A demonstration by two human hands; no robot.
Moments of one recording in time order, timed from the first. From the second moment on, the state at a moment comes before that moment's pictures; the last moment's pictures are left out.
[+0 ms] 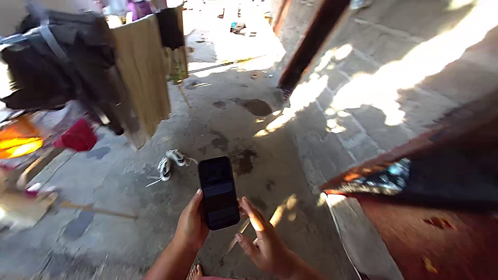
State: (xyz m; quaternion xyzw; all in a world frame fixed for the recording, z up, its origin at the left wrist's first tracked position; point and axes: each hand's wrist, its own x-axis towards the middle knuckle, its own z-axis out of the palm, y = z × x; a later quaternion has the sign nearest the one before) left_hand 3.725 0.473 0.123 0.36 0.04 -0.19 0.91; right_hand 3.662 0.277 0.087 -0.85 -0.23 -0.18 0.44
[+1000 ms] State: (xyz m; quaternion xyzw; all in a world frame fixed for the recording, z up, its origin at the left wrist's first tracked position) left_hand 3.702 -0.109 0.092 0.27 -0.20 -0.59 0.73; right_hand 3.520 -0.264 0.112 -0.79 0.02 -0.18 0.58
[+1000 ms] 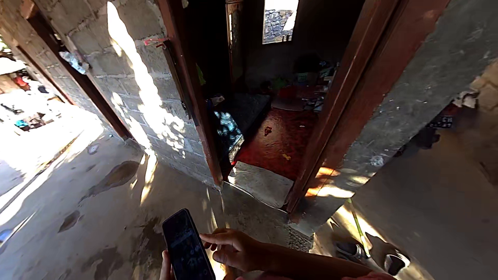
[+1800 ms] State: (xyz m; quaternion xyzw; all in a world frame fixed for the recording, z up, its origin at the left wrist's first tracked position) left_hand 3.810 -0.703 0.056 0.08 -0.15 -0.85 0.49; right_hand 3.579 -0.720 0.079 -0.73 0.32 -0.38 0.47
